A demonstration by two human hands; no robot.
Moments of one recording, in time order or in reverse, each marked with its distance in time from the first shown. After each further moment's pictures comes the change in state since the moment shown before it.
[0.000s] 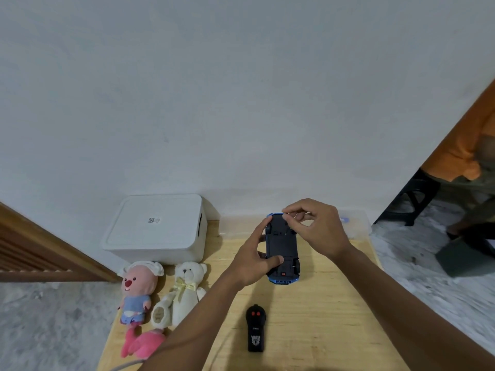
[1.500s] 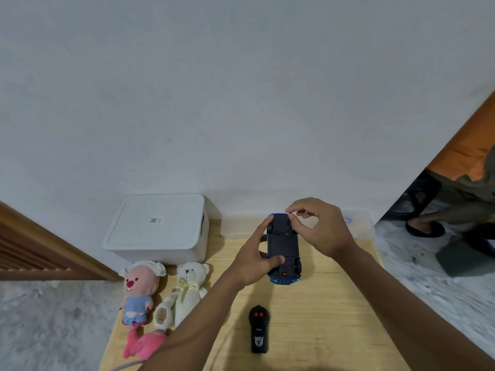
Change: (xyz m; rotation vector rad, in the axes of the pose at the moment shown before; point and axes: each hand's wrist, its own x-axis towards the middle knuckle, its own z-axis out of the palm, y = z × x) left_hand 0.001 0.000 -0.009 -0.012 -0.010 -0.019; right_hand 0.002 -0.003 0.000 -0.139 -0.018 -0.032
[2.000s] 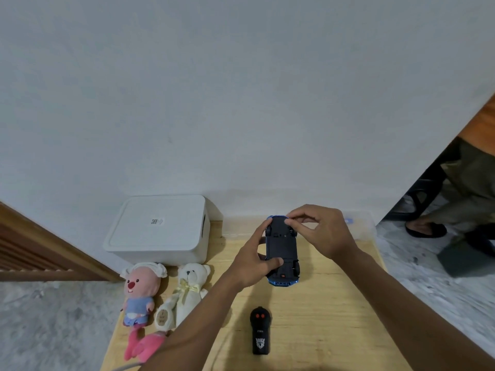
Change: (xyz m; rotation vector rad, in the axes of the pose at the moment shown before) left_hand -0.002 -0.003 -0.004 0.008 0.007 -0.035; right_hand -0.001 0.005 0.004 0.063 -0.025 0.050
